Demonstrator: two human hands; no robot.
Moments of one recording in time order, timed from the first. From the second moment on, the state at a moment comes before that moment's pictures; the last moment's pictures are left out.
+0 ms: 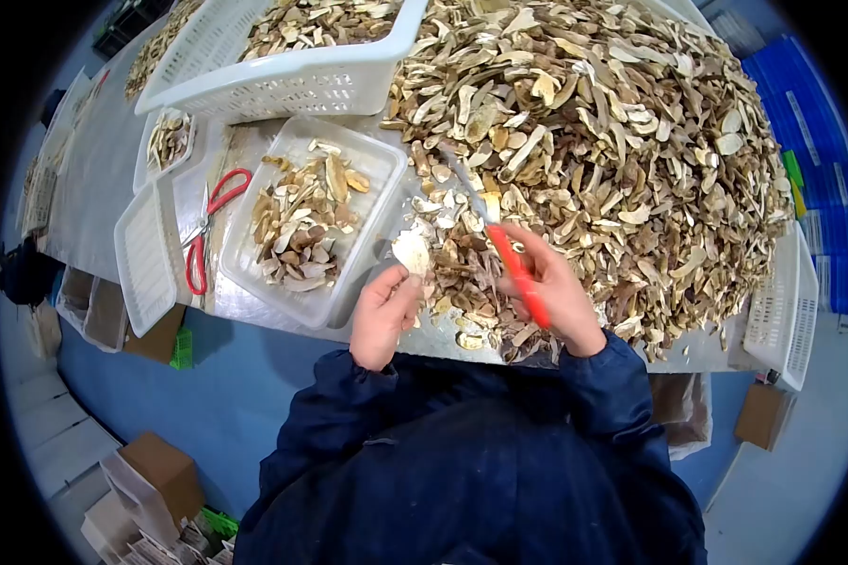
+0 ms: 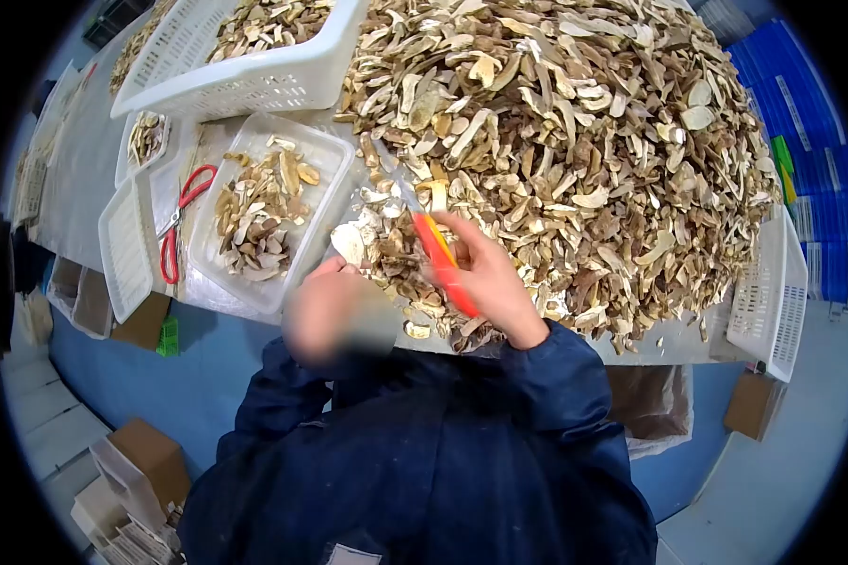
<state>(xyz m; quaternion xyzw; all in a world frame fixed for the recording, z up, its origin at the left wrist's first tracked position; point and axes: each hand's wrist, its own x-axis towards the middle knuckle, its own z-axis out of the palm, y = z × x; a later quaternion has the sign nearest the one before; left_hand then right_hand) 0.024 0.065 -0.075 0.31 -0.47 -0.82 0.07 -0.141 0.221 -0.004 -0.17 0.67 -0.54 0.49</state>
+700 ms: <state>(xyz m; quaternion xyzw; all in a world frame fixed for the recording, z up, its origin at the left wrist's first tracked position) -0.033 0.042 0.008 -0.08 -0.78 -0.55 -0.27 -0.116 0.350 0.011 -0.42 0.78 -0.34 0.32</state>
